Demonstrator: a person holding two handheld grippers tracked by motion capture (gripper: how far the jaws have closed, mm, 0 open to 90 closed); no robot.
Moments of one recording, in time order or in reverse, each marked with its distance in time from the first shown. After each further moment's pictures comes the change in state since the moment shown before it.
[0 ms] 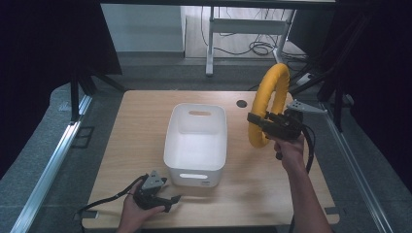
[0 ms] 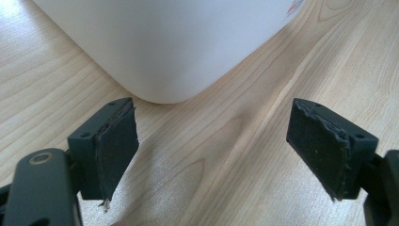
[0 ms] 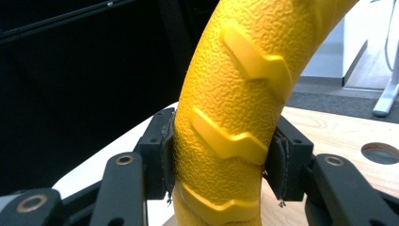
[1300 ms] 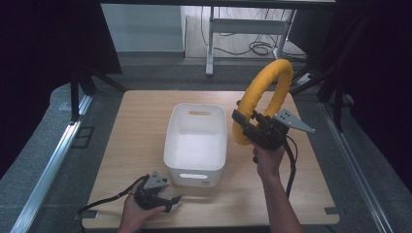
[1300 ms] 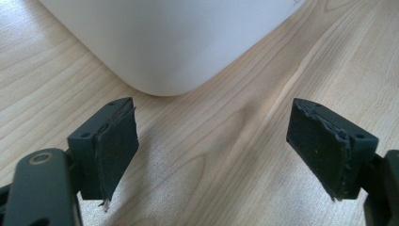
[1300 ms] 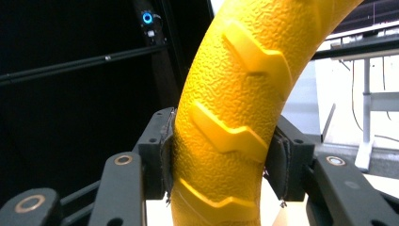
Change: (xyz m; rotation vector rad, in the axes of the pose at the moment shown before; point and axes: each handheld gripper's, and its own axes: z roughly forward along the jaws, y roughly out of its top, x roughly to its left) left arm 0.000 -0.001 0.004 0.026 0.003 -0.006; right arm 0.067 -0.011 0.016 -0.265 -0.084 -0.061
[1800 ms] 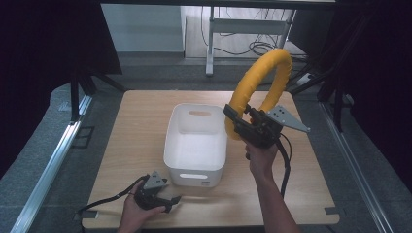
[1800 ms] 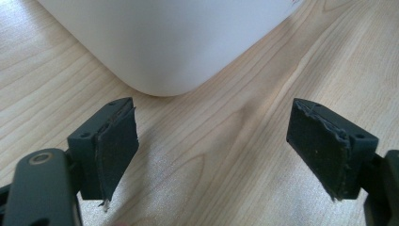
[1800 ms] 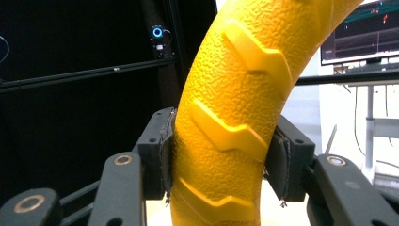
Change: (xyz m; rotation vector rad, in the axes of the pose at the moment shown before) left arm 0.000 0.000 -0.001 0.000 -0.004 0.000; right arm 0.032 0.018 0.008 -0.055 0.012 -0.061
